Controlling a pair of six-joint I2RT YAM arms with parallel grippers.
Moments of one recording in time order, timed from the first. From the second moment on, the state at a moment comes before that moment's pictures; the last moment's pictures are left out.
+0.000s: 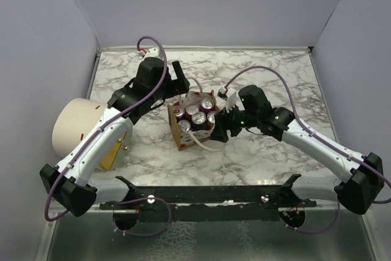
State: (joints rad) left arm -0.57 1.24 1.32 -0.64 -0.19 -0.67; right arm 0.72 1.23 0.96 -0.46 -0.42 0.19
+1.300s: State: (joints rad) left arm -0.50 1.16 1.46 -0.63 -0.32 -0.57; right arm 0.92 1.83 1.66 -0.84 0.12 0.15
